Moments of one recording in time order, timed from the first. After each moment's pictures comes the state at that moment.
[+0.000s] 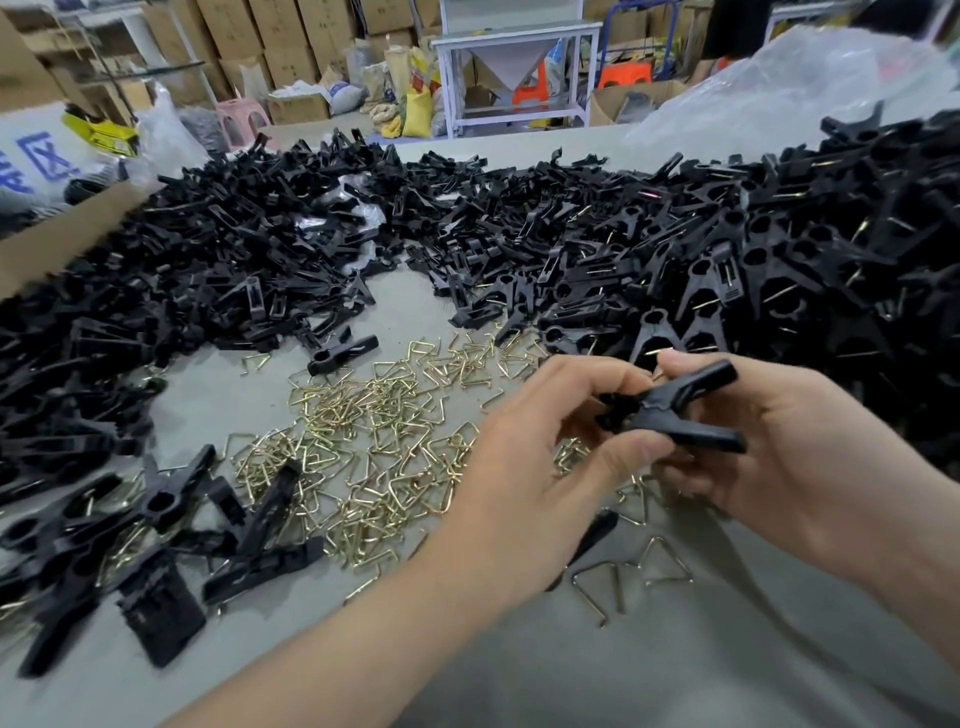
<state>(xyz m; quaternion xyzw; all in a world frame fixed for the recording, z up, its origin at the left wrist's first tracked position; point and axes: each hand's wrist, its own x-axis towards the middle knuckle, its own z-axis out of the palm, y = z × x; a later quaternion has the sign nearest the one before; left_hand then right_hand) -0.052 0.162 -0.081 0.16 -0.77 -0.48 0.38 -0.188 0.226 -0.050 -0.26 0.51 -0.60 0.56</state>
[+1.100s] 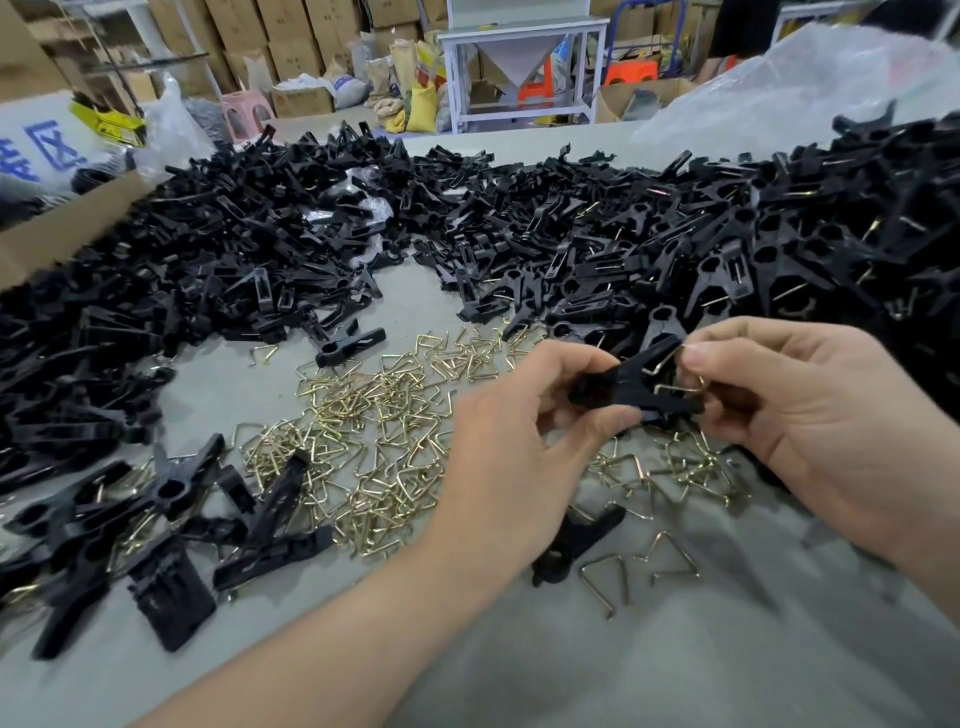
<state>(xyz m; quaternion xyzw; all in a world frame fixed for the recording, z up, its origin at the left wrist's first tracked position) -0.051 0.158 -0.077 0.26 -0.75 -0.44 0.42 -0.200 0.224 -0.050 -0.36 0.55 -0.64 0.40</state>
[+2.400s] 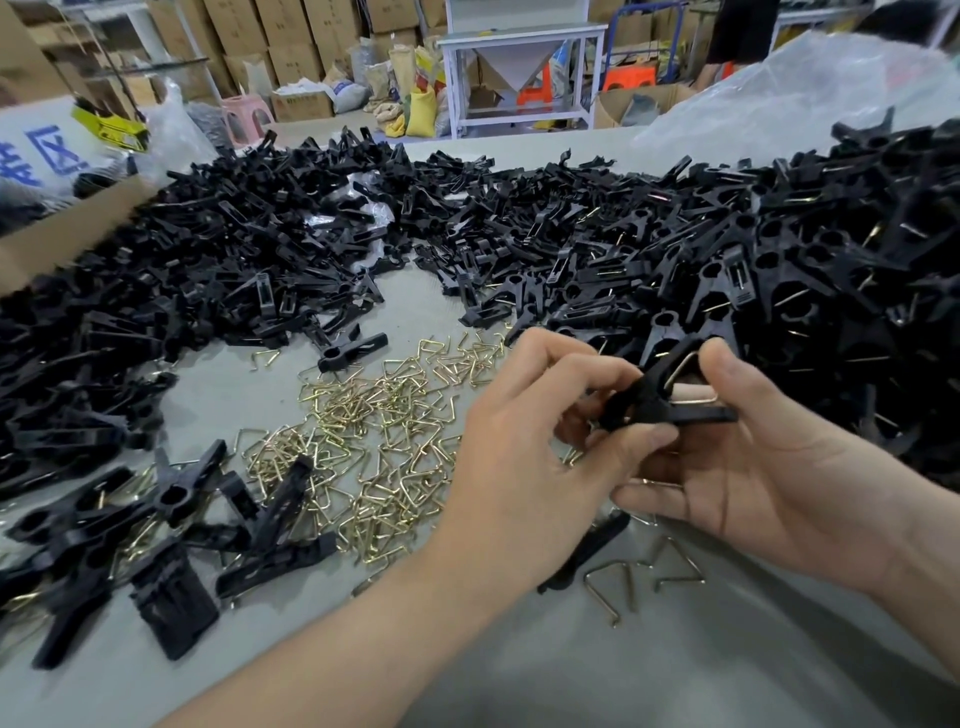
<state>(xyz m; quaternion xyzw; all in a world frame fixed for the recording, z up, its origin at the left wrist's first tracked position) -0.049 0.159 -0.076 0.21 -0.80 -0.31 0.46 -0.195 0.225 -0.065 -0.31 0.38 -0.54 0.69</state>
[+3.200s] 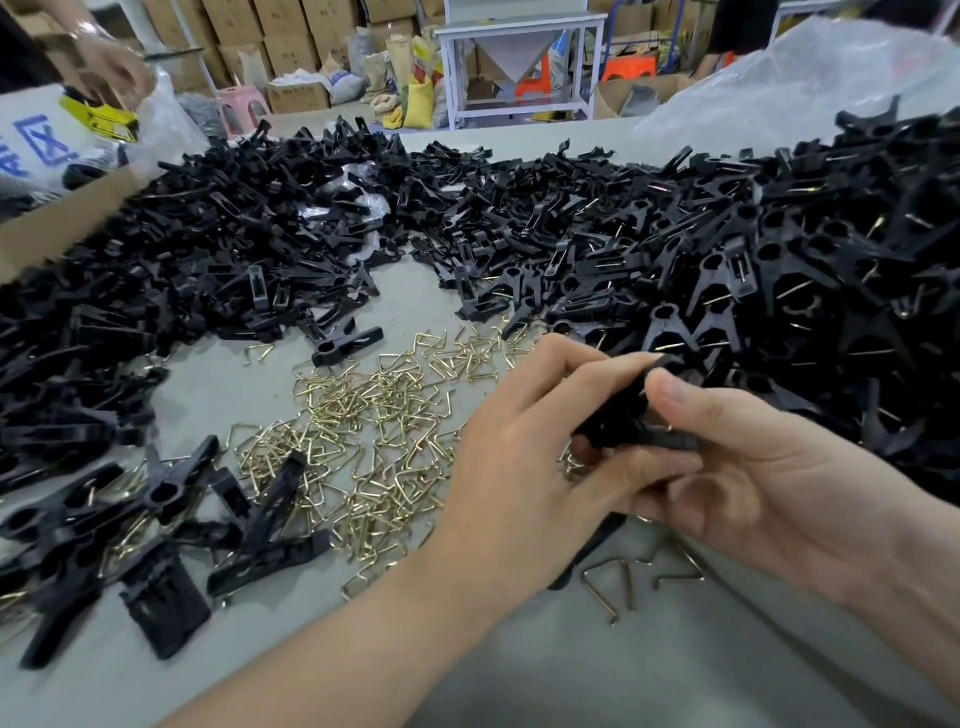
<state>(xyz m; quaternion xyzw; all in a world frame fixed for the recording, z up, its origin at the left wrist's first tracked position) -0.049 0.162 -0.078 0.19 -0.82 -0.27 0.46 -0.187 0.230 -0.063 -0.30 0.36 -0.57 0.68</state>
